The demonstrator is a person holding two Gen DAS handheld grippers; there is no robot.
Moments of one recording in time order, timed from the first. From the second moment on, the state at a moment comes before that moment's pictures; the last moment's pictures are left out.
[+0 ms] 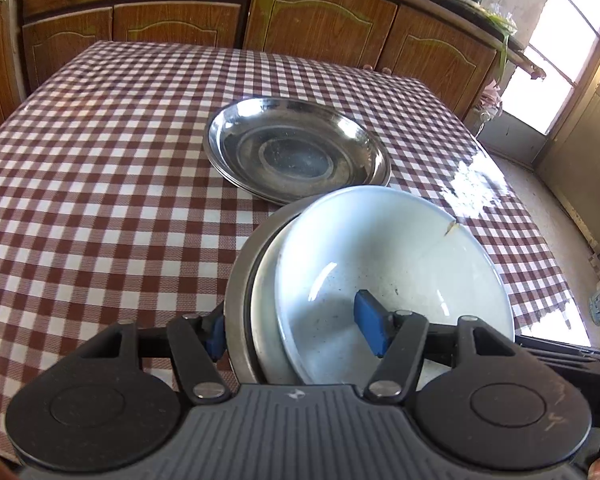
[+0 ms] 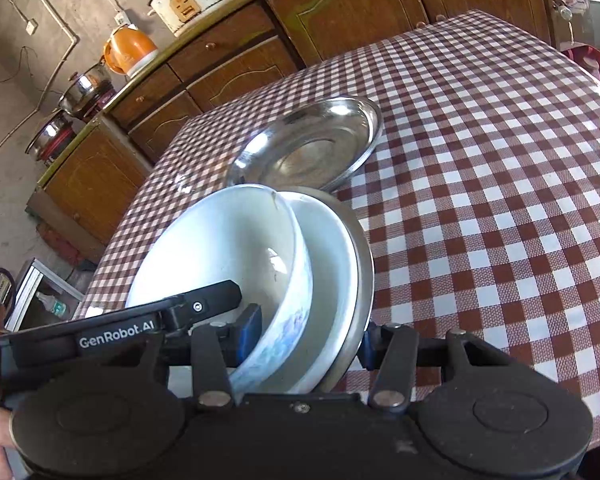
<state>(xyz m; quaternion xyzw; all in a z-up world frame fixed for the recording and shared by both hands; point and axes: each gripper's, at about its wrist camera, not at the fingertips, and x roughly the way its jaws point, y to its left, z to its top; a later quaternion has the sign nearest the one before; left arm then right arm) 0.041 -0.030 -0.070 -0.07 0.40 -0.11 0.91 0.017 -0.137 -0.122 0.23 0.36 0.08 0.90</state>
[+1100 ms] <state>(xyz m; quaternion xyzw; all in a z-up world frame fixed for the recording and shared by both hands) -0.041 -0.004 0.017 -0.05 0.33 -0.10 0.94 -0.007 -0.102 -0.060 0.18 0.29 0.11 0.93</state>
